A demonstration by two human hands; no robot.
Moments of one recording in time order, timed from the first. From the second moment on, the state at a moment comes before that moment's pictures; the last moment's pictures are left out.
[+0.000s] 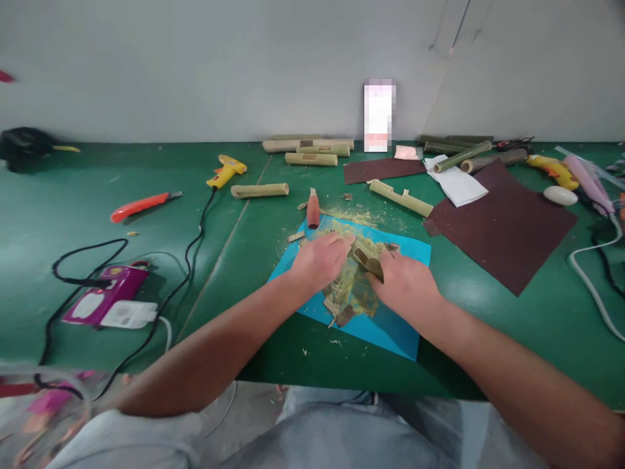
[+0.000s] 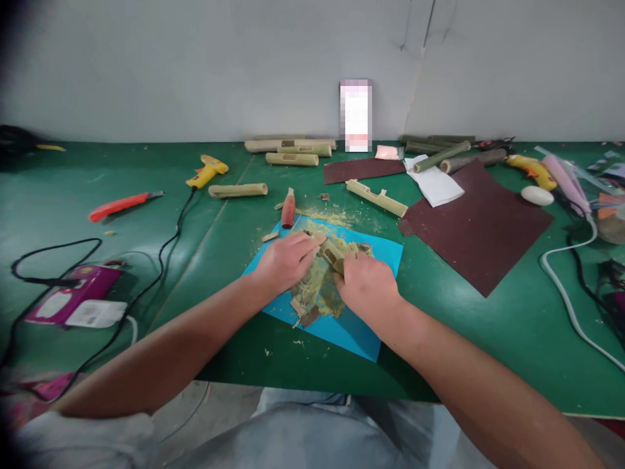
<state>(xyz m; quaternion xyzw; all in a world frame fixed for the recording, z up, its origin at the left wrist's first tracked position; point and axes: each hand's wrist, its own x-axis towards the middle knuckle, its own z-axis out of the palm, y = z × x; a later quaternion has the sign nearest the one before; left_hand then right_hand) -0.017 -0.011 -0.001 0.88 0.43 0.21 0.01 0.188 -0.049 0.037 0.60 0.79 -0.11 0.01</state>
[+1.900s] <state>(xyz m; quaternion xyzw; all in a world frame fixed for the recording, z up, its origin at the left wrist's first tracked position) -0.003 -0.020 0.003 0.91 0.38 0.15 -0.03 0.190 -0.045 0.032 0.61 0.79 -0.10 -0.02</state>
